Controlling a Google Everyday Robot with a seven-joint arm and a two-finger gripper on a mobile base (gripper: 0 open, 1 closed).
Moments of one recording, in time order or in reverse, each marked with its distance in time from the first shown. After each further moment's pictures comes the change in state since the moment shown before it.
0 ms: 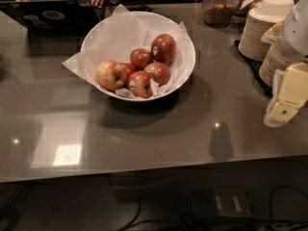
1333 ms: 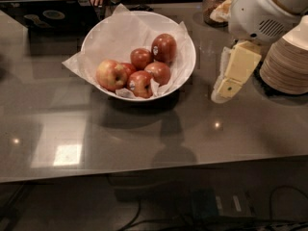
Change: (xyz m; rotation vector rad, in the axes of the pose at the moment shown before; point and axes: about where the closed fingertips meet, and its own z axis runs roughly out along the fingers) arm -0.101 -0.020 0.005 0.033 -0.233 -0.139
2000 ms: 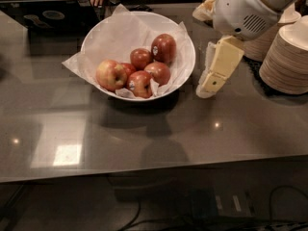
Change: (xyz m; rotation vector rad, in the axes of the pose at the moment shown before) arm -0.032 -0.004 0.012 -0.047 -0.107 -0.036
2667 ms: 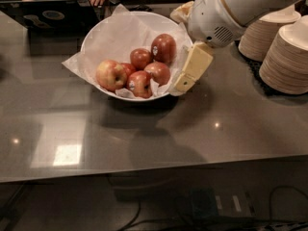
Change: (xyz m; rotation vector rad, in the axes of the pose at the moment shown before) arm -0.030 -0.016 0.037 0.027 -0.158 -0.015
